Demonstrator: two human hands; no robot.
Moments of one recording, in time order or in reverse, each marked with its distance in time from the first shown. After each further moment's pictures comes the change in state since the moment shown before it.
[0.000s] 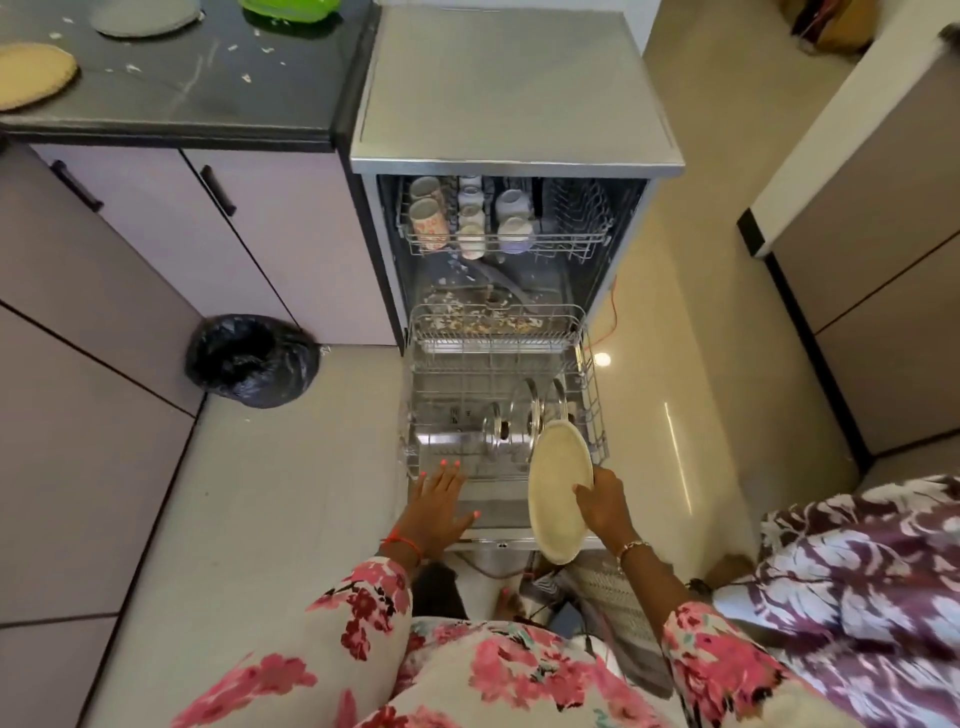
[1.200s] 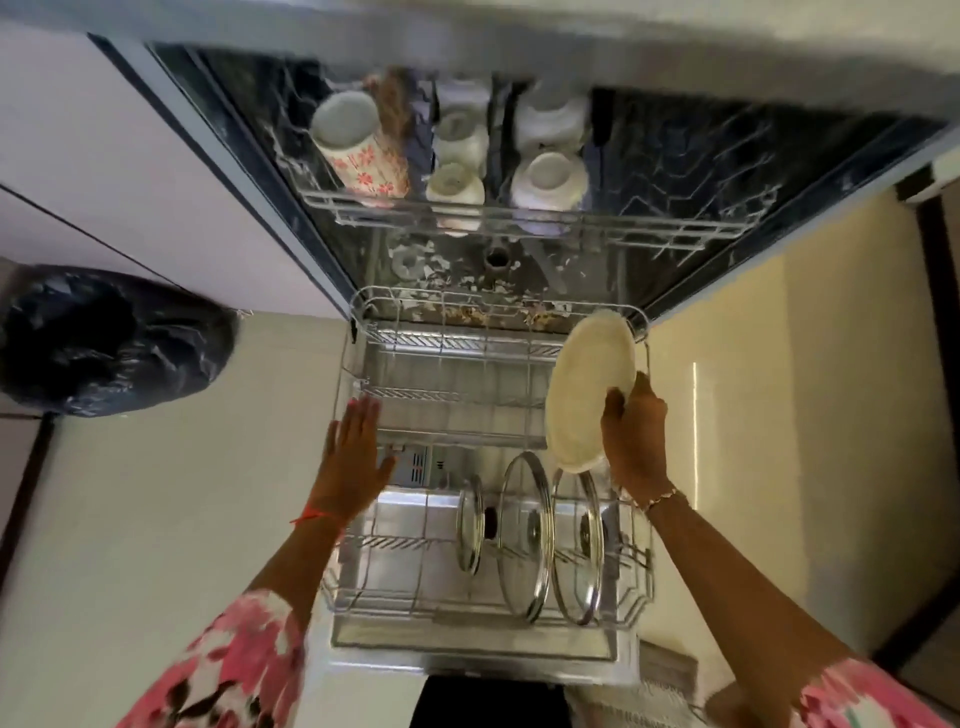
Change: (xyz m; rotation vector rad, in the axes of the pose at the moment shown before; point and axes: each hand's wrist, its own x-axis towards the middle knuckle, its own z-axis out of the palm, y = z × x) left_hand 0.388 -0.179 -0.001 -0.083 0.136 -0.281; right_hand 0.436 -0.068 0.052 -0.277 0.193 -0.150
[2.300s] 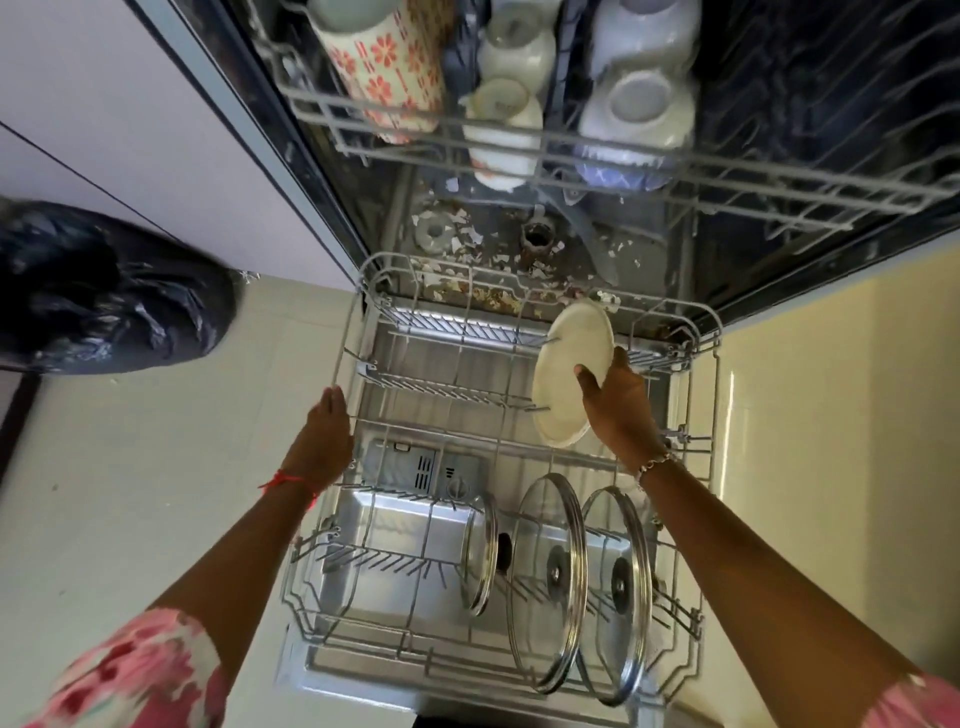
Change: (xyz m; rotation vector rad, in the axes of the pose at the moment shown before) left_hand 0.060 -0.055 0.039 -0.132 -0.119 -0.267; right_hand 0.071 0.015 0.104 -0.120 -0.318 0.034
